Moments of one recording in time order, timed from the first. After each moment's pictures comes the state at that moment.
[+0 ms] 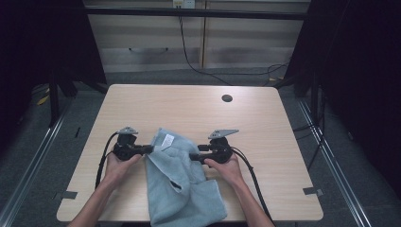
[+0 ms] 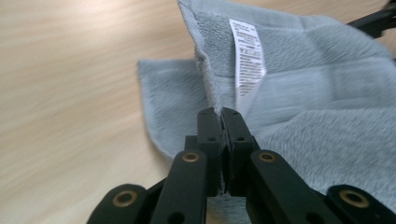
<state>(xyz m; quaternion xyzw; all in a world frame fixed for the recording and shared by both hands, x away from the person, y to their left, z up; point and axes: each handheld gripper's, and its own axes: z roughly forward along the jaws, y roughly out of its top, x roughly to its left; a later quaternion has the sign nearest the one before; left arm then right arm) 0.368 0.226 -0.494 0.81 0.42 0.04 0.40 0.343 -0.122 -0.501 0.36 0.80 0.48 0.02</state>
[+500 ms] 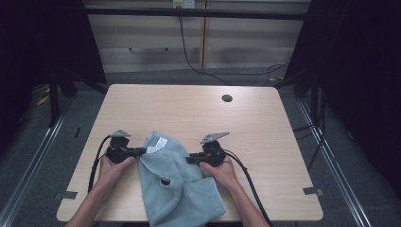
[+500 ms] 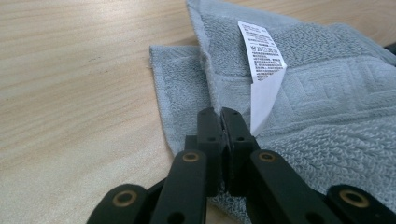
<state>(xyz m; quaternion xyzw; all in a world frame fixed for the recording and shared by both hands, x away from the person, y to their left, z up) 0.369 0.240 -0.503 0.81 0.43 0.04 0.40 0.341 -0.104 -0.512 0.34 0.82 0.46 0.00</state>
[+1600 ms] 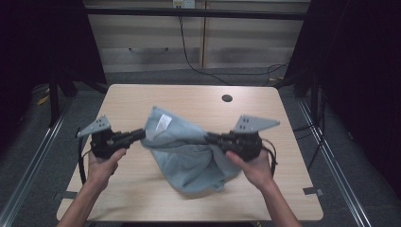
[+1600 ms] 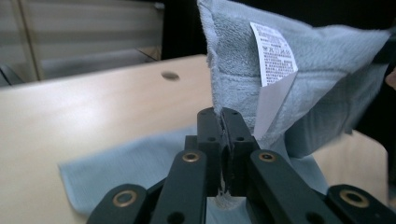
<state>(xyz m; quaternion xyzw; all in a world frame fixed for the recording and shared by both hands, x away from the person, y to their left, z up) 0.306 0.240 -0.407 0.75 0.31 0.08 0.58 0.258 -0.154 -0.352 0.25 0.79 0.54 0.13</state>
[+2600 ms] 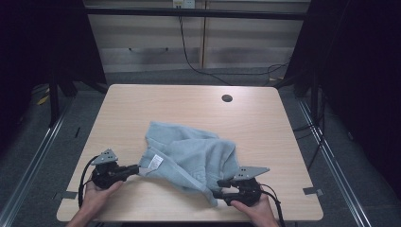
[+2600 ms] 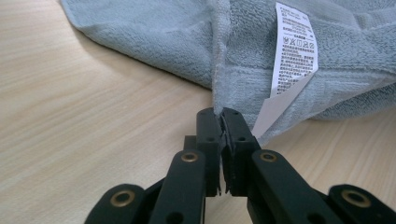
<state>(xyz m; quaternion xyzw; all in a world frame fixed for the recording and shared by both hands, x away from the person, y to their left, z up) 0.287 0.262 -0.486 0.81 0.36 0.06 0.46 0.213 -0.175 -0.491 0.34 0.82 0.46 0.03</state>
